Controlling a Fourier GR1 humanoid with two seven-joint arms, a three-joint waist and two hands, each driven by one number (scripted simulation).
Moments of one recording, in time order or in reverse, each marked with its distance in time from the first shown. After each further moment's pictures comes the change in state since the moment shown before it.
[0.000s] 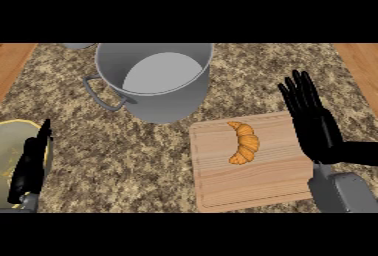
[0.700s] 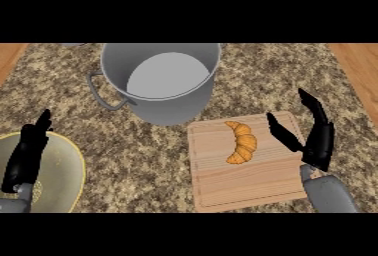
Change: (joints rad) left arm -0.054 0.035 0.009 -0.018 0.003 -0.048 0.071; right arm 0.008 0.004 0.063 0.168 0.677 -0.825 0.117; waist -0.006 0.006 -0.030
